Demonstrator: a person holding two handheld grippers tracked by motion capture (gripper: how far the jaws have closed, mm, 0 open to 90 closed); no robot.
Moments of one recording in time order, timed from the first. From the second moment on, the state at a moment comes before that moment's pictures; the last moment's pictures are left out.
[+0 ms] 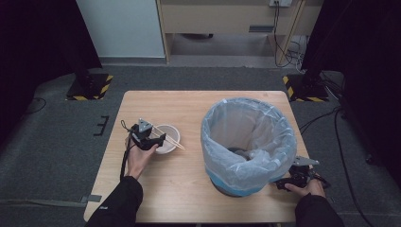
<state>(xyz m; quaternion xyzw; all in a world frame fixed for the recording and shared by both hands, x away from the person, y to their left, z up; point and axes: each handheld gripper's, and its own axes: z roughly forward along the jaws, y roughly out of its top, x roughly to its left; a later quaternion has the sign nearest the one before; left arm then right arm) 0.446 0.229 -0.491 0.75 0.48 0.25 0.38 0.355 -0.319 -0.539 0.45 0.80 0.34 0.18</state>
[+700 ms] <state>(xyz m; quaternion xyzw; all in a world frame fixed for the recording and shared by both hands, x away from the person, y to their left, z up) 0.446 0.226 -0.489 0.76 0.47 0.24 0.39 0.355 -0.319 -0.539 0.45 0.80 0.34 0.18</state>
